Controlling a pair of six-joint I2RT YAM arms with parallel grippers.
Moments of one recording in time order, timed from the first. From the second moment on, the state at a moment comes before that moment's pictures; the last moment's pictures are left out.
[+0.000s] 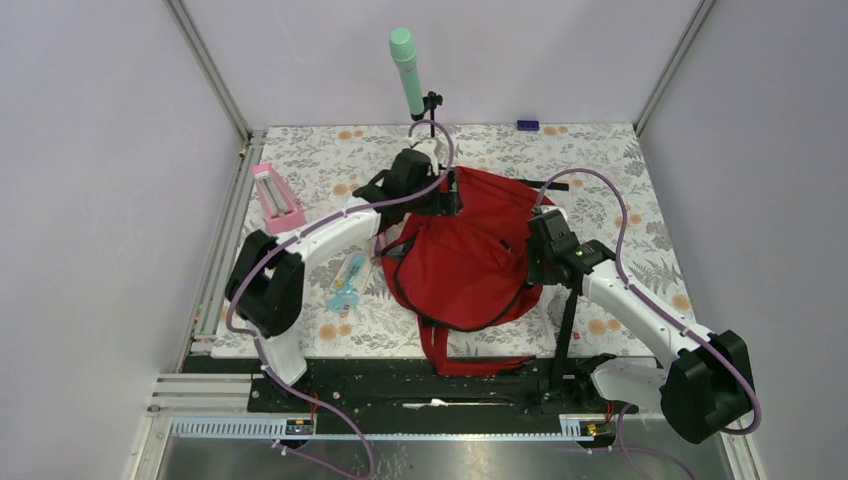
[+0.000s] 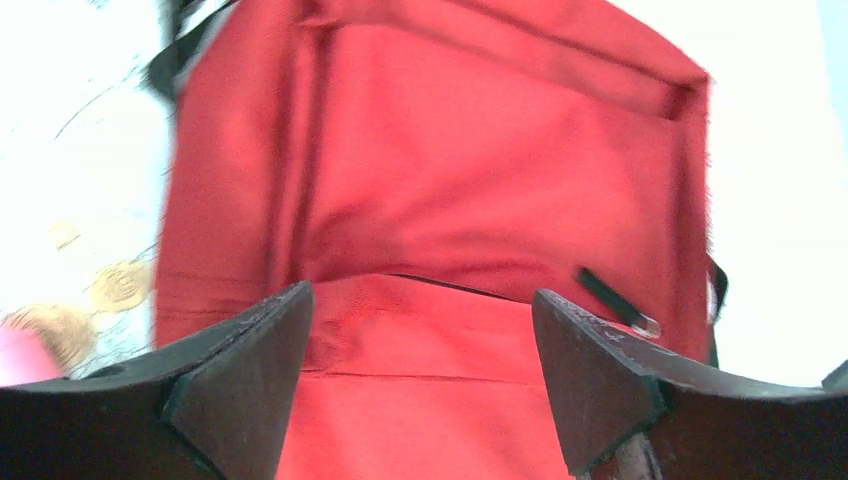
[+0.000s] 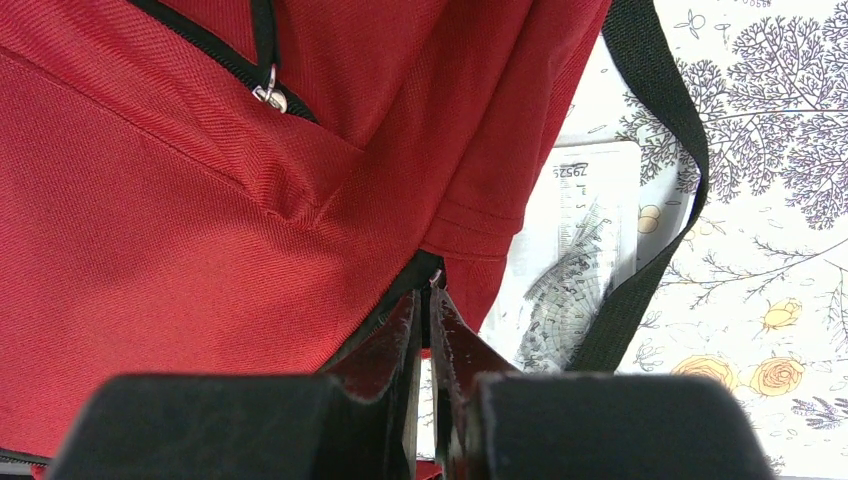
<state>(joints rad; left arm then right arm) -0.60 1.82 1.38 -0.24 0.05 -0.52 0.47 1.17 0.80 -0.67 0.19 0.42</state>
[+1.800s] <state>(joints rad) -1.01 1.94 1.22 0.36 -0.12 -0.50 0.47 1.03 0.78 -0.64 0.15 0.47</state>
